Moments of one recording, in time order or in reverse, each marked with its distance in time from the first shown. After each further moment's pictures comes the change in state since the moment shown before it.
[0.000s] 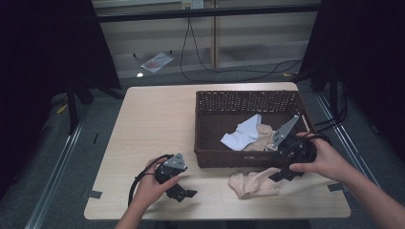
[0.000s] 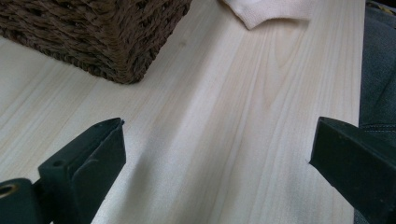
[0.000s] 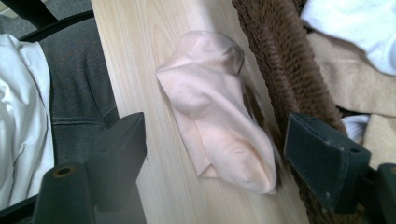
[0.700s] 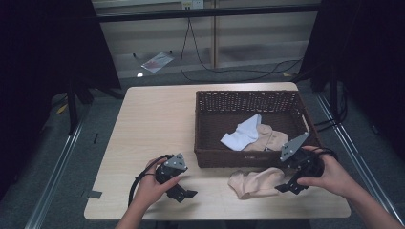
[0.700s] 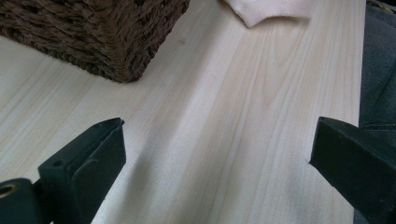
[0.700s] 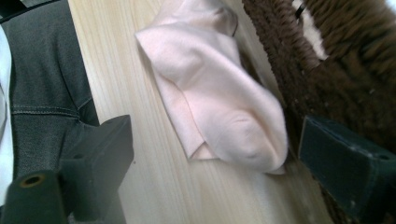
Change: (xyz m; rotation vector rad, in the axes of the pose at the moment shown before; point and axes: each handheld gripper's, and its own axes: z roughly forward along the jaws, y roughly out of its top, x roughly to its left) left arm 0.000 0.000 0.001 0.006 0.001 0.007; right arm 0.005 -0.045 0.024 -0.047 -0.064 0.009
